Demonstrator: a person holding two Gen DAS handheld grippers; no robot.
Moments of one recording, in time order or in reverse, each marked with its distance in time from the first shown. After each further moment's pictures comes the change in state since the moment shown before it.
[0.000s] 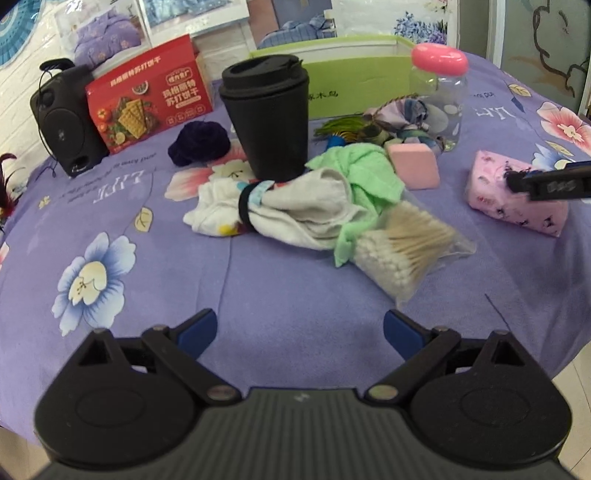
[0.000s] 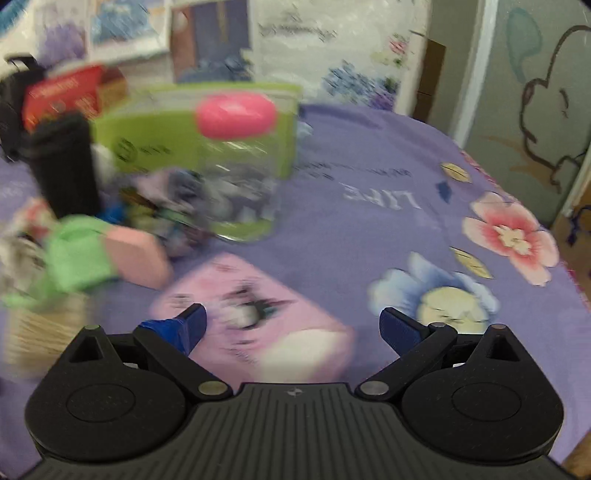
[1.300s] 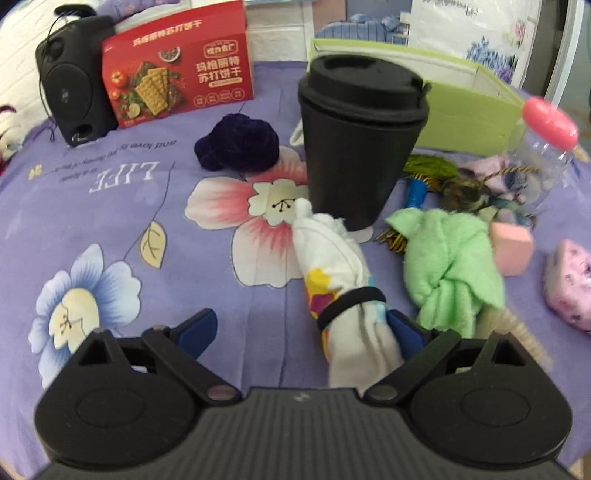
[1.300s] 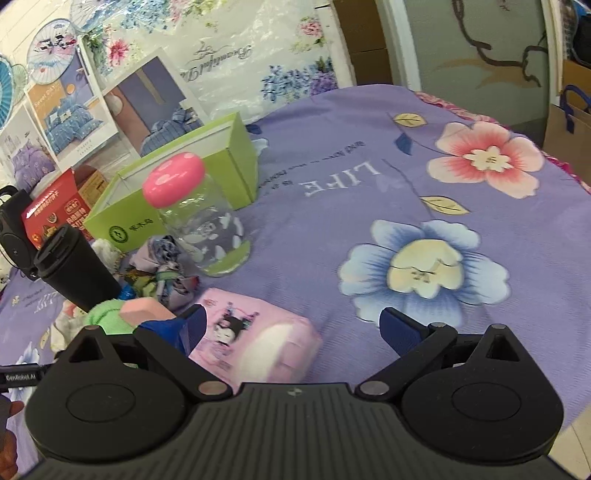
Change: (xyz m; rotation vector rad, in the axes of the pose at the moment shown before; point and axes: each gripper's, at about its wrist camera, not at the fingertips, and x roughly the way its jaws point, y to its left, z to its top) left arm 0.072 0.057 0.055 -0.161 0.046 -0.032; right arm -0.034 -0.060 -0.008 0.404 -0.025 0.140
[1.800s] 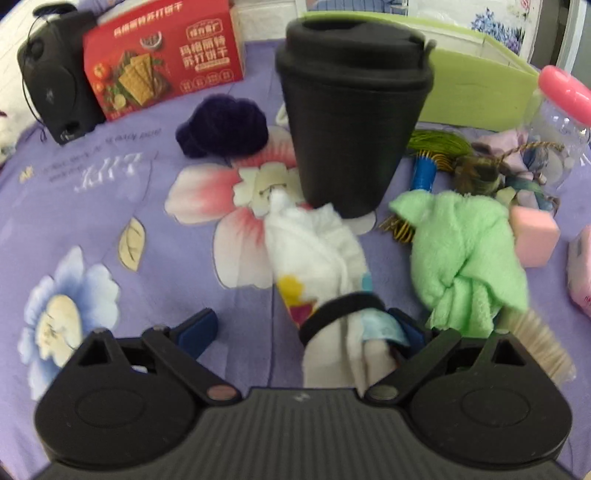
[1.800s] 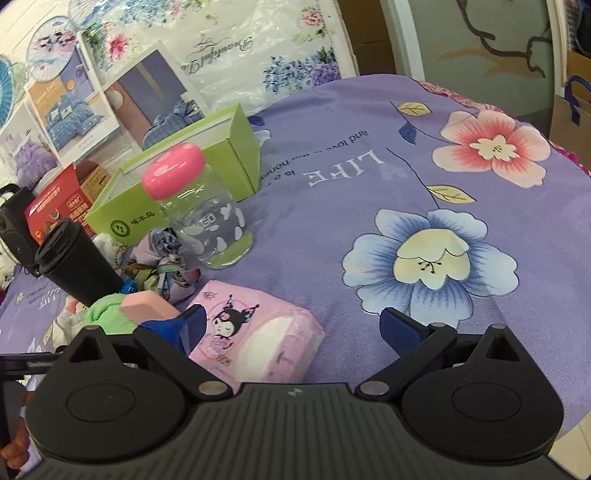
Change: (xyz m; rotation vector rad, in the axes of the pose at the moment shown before) left arm 0.017 -0.007 0.002 0.012 0.037 0.015; right arm 0.008 0.006 -0.001 -0.013 0.023 0.039
